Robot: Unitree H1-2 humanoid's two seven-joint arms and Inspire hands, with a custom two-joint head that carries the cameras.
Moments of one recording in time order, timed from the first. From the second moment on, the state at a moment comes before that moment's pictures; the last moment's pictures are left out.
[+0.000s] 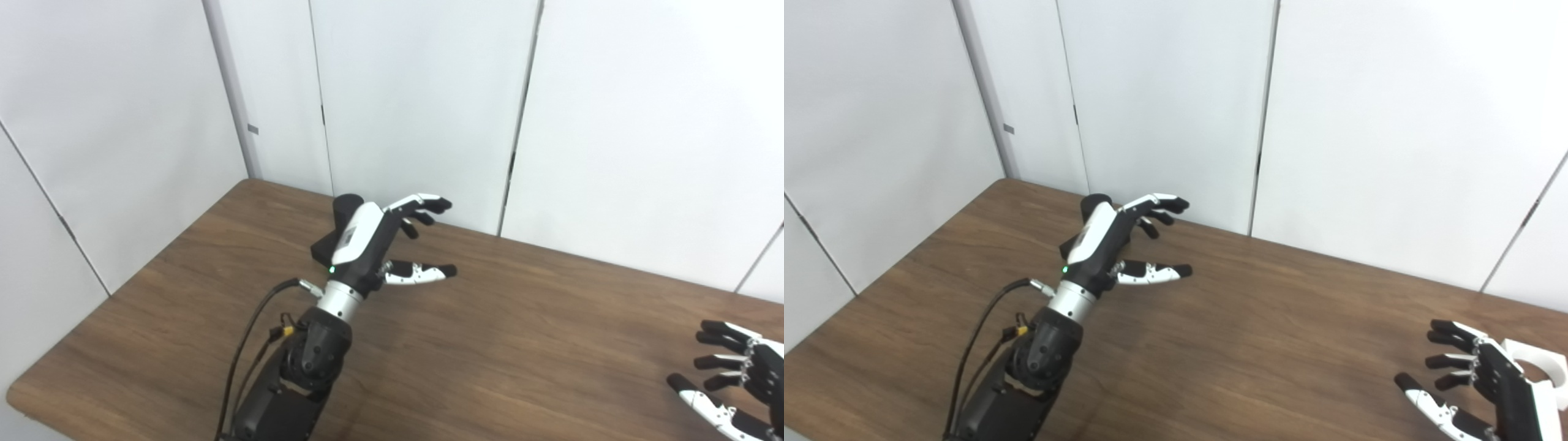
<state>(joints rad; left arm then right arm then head) -0.27 0.25 0.01 -0.07 0.50 -0.11 0.06 -0.05 -0.16 -0.03 -0.20 -0.25 0.00 -0.03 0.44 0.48</state>
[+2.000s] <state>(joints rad) -0.51 0.49 -0.11 0.30 0.90 0.46 0.06 -0.06 -0.16 -0.04 -0.19 -0.24 -0.01 -0.03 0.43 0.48</state>
